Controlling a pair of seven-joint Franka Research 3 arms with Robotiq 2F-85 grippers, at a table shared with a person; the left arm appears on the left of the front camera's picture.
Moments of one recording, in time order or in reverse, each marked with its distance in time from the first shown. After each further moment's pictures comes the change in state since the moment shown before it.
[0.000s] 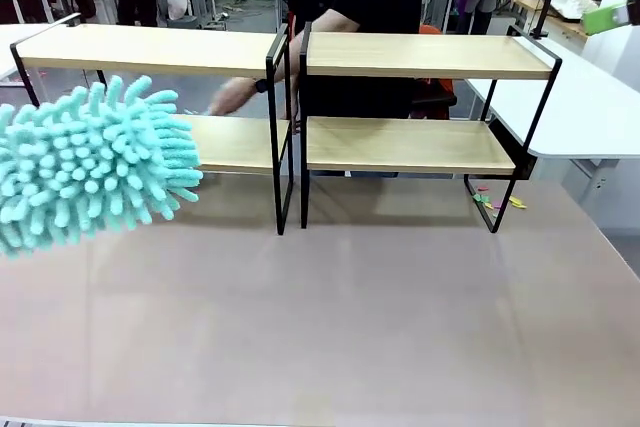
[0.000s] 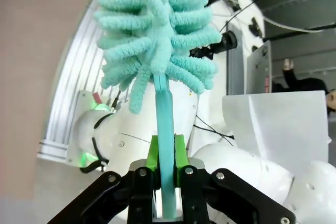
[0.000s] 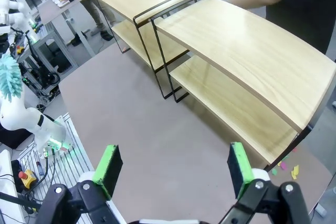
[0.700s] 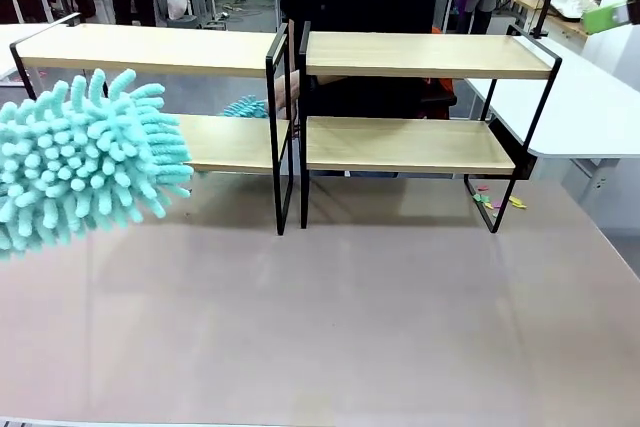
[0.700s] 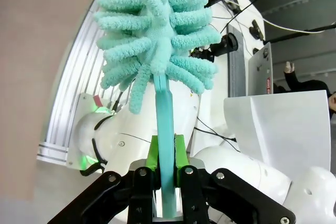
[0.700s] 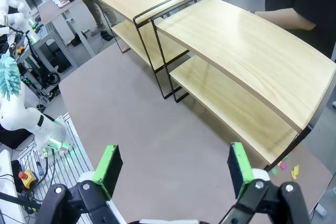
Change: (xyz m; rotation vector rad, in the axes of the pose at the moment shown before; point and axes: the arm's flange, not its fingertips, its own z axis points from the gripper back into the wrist) left arm -0.006 -0.001 0.000 0.007 -0.020 0.001; right arm 0.000 0.000 0.000 0.000 0.000 0.000
